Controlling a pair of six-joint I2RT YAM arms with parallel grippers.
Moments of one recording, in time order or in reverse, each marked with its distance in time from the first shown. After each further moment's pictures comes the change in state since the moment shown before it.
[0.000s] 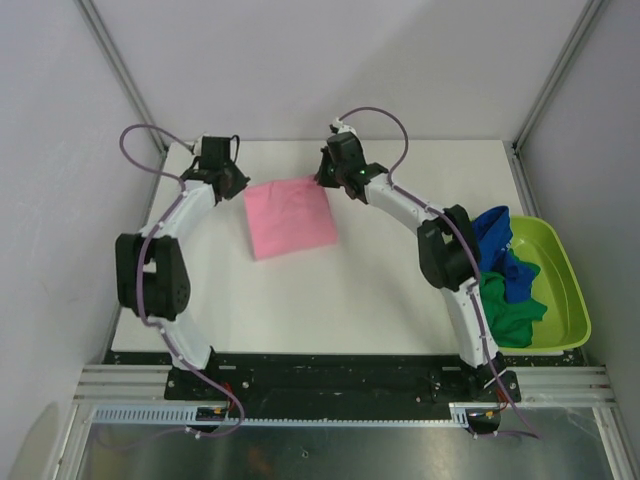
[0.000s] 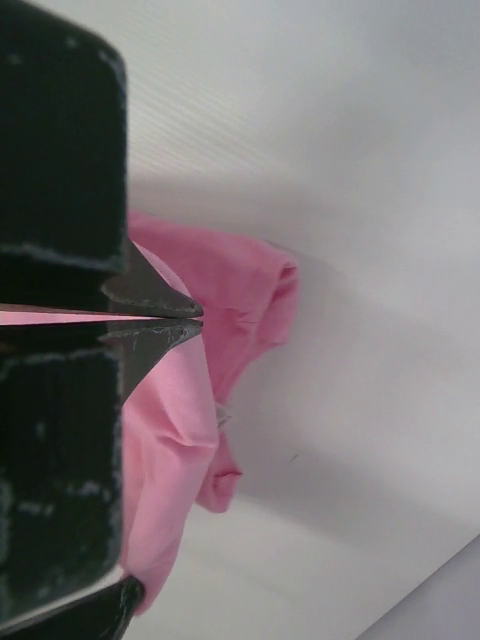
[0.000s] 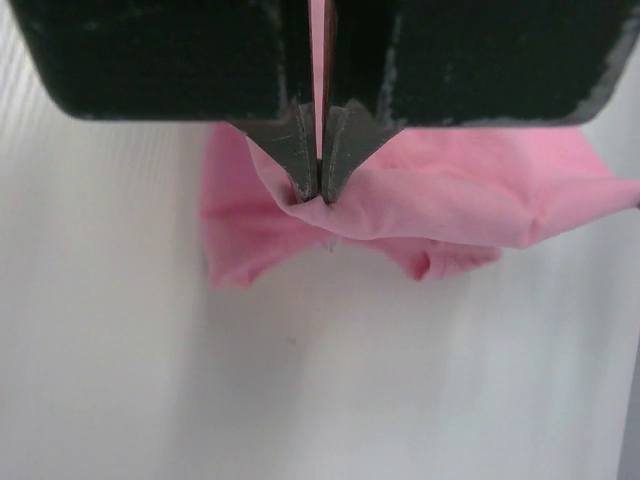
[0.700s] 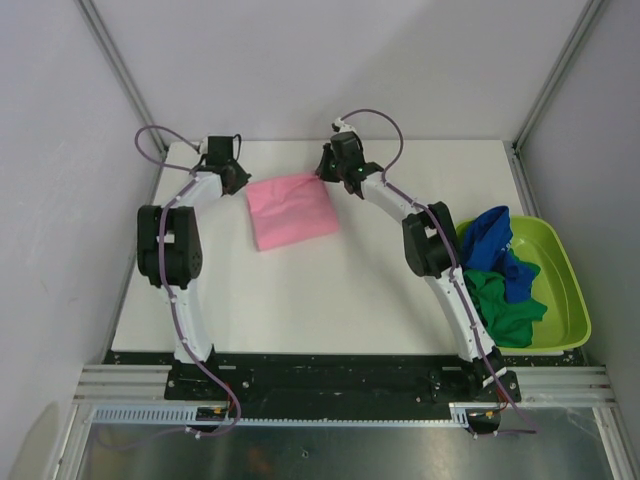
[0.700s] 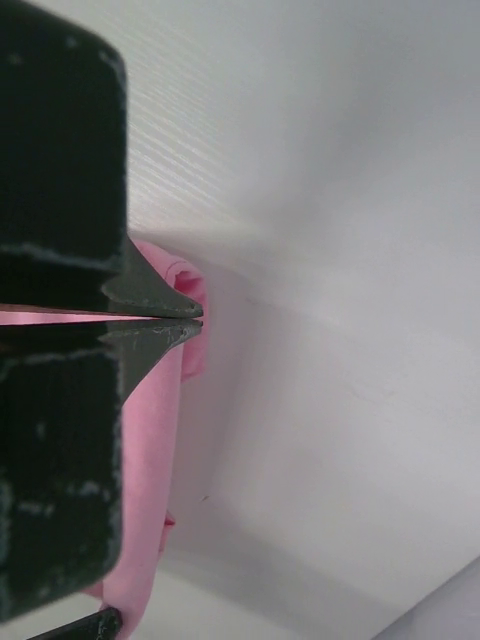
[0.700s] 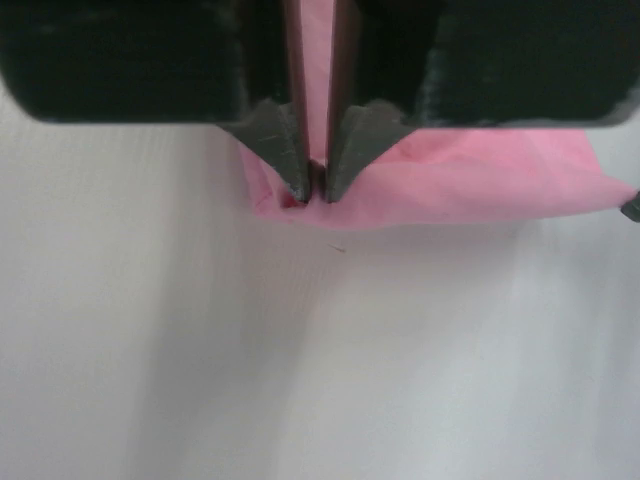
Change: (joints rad) left arm 0.055 0.326 0.167 0.135 0.019 0.019; right arm -0.069 0.318 0.314 0.050 -0.060 -0.022
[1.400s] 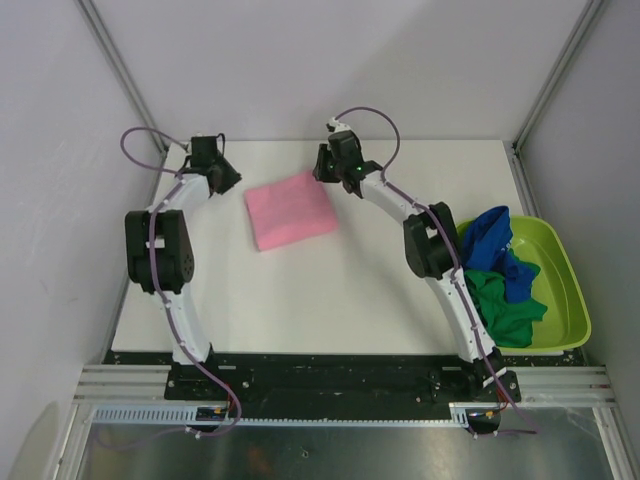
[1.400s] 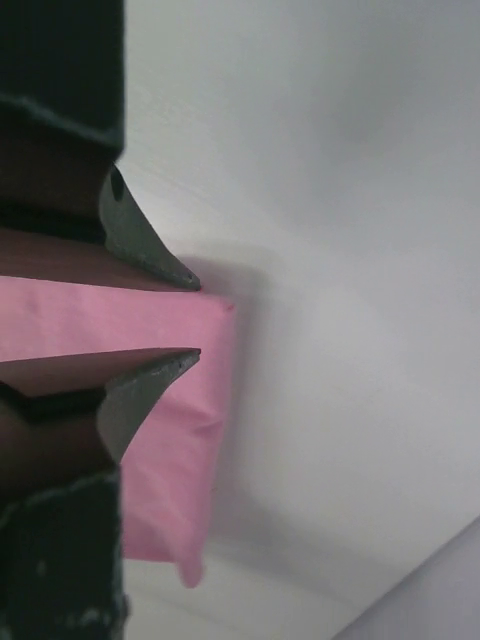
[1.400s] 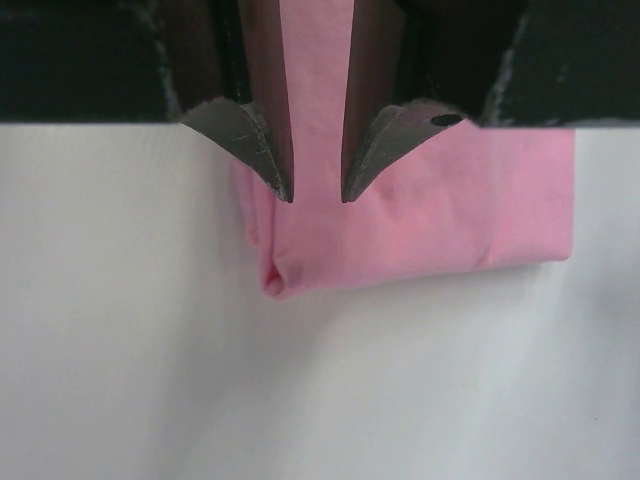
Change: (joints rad) left arm 0.075 -0.032 -0.017 0.029 0.100 0.049; right arm 0.013 -0.032 -0.006 -0.038 -0.005 -0.074
